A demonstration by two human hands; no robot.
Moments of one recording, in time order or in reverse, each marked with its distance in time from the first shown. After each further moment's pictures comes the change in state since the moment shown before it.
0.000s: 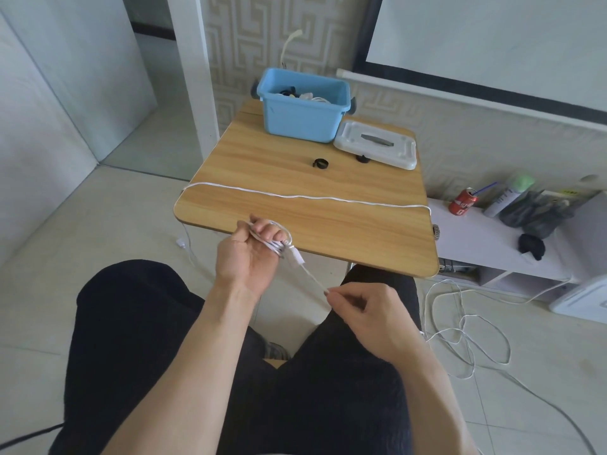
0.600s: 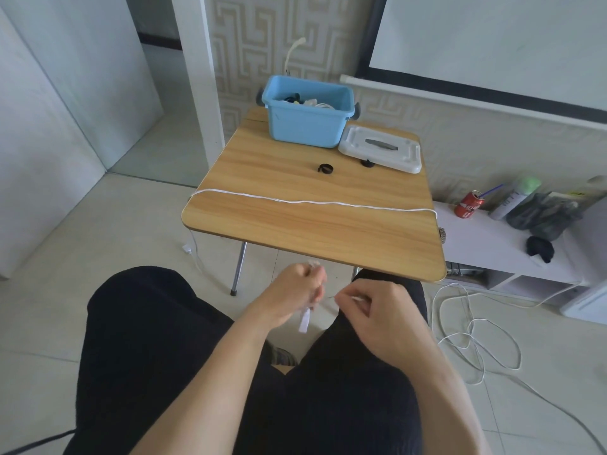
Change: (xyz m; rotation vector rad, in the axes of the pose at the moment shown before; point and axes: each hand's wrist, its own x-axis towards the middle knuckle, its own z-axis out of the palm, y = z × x) left_hand -0.016 -0.028 -0.020 1.592 -0.199 -0.260; right_hand -0.003 -0.017 -0.005 -0.234 0.055 -0.069
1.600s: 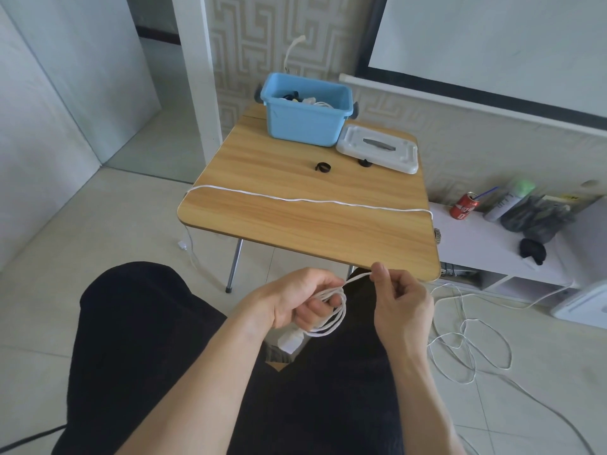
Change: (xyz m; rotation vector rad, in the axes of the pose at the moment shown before) left_hand -0.011 0.025 0.006 -0.255 -0.411 -0.235; right_hand 0.010 0.021 0.018 0.432 0.579 0.236
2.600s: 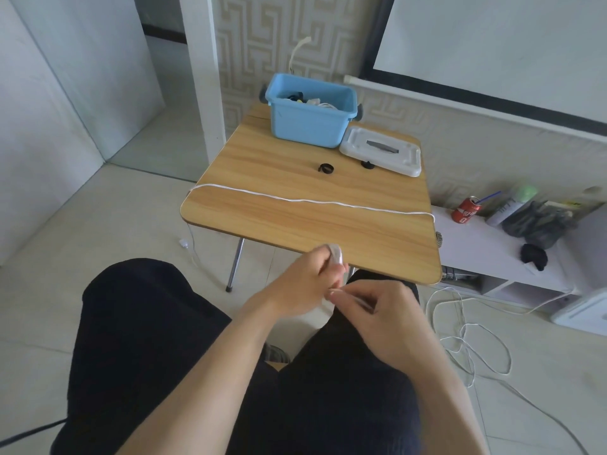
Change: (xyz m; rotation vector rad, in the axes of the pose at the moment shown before) left_hand 0.003 0.003 0.003 0.537 0.418 0.520; right_hand -0.012 -0.043 -0.023 -0.336 -0.634 -0.213
